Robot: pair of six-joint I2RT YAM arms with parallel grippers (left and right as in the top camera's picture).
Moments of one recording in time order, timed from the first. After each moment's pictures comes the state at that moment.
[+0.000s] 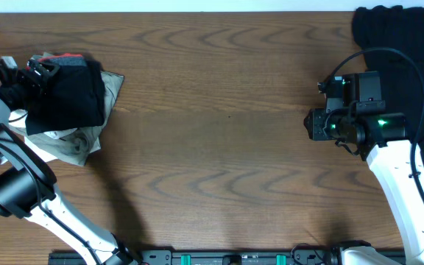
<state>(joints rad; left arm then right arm) 0.67 2.19 1.62 -0.46 0.78 -0.36 0.11 1.34 1.09 -0.83 -0.16 0.09</state>
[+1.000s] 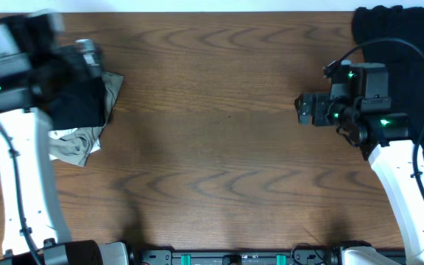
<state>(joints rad) 0.20 1.50 1.59 -0.87 0.28 -0.05 0.08 1.34 1.09 -0.61 -0.16 0.09</state>
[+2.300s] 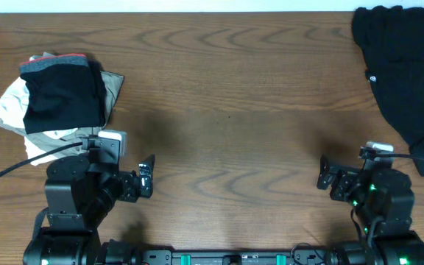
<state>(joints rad) -0.05 0.61 0.88 -0.94 0.20 -0.01 0.09 0.47 0.58 -0.79 0.06 0.31</state>
